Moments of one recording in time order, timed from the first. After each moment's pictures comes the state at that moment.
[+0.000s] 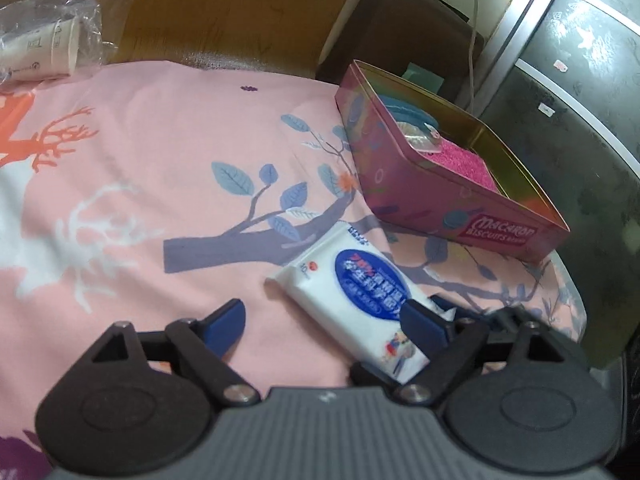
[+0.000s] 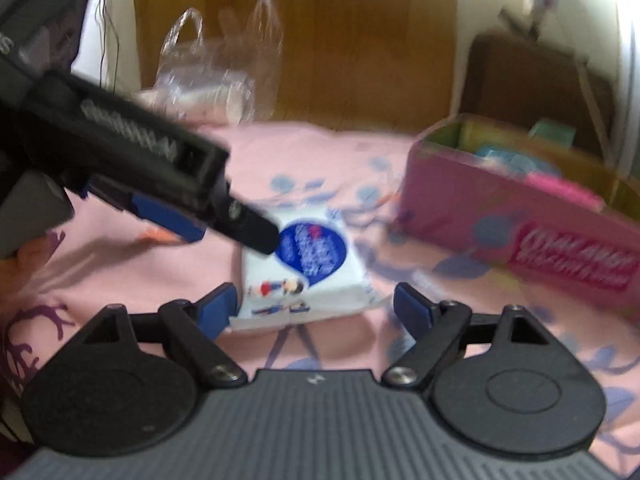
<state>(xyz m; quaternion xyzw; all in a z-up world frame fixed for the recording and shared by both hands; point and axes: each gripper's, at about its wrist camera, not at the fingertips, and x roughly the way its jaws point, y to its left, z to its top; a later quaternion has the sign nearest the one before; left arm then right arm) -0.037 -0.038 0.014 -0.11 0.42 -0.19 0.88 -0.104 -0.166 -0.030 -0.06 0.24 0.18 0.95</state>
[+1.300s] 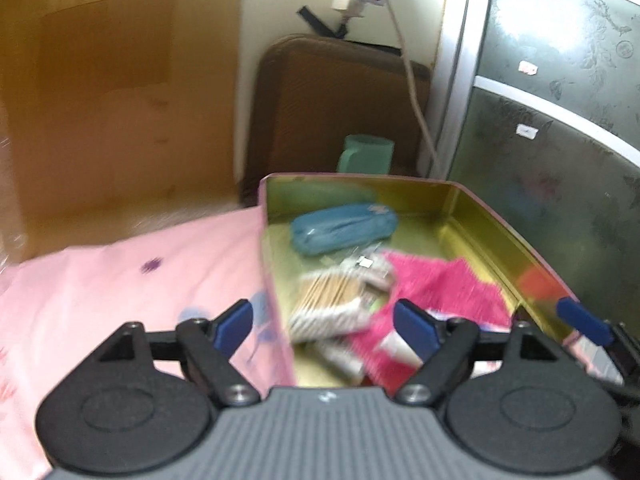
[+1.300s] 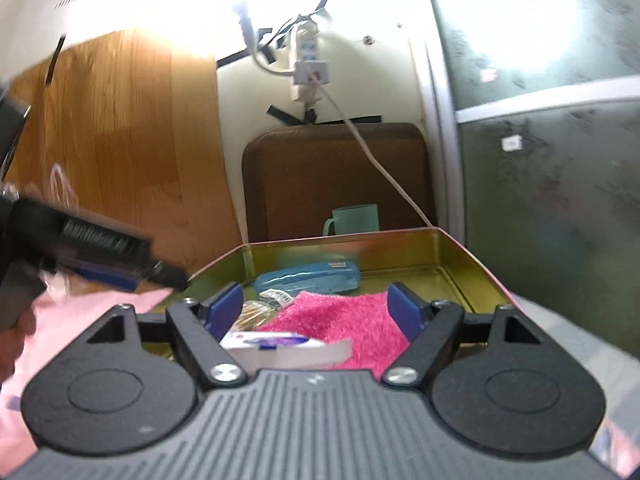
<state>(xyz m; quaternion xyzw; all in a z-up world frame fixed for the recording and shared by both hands) 0.079 -0.152 0.075 0.01 0.32 -0.20 0.92 -0.050 -0.314 0.019 0.07 0.08 -0.04 0.99</state>
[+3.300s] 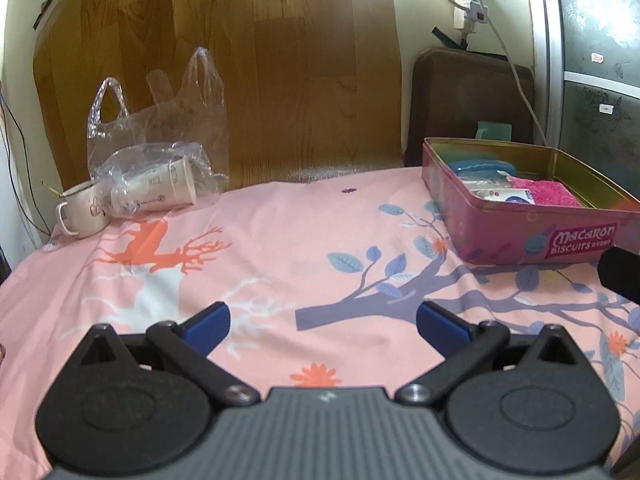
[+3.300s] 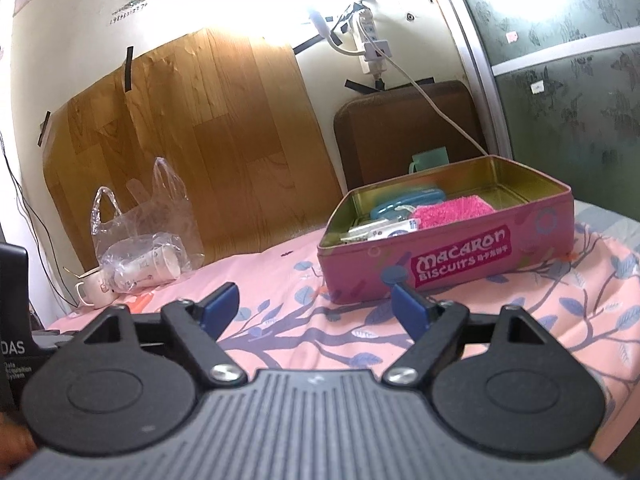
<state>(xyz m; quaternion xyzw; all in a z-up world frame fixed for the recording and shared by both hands) -0.091 -0.040 0.042 0.05 0.28 -0.02 0.96 -0.150 -0.190 0.021 0.16 0.12 0.02 0.98</state>
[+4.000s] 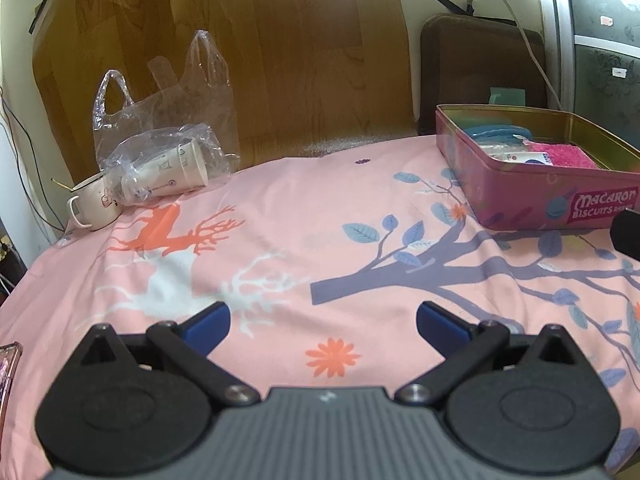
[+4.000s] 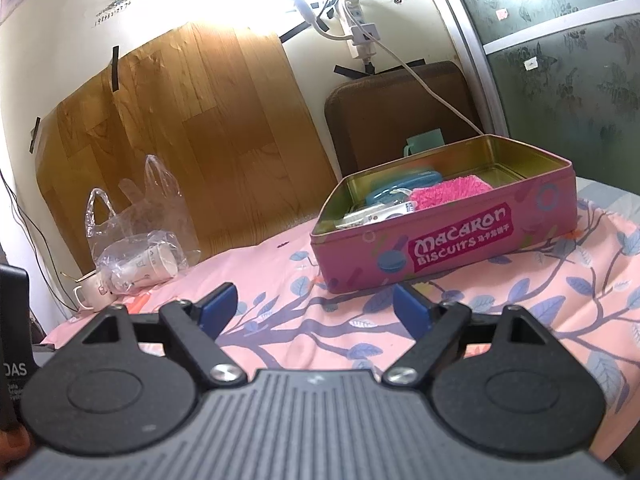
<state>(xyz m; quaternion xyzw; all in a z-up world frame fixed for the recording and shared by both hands) -0.086 -0.040 0.031 0.09 0.31 0.00 0.95 -0.145 -0.187 0.014 0.18 0.13 0.01 0.97</state>
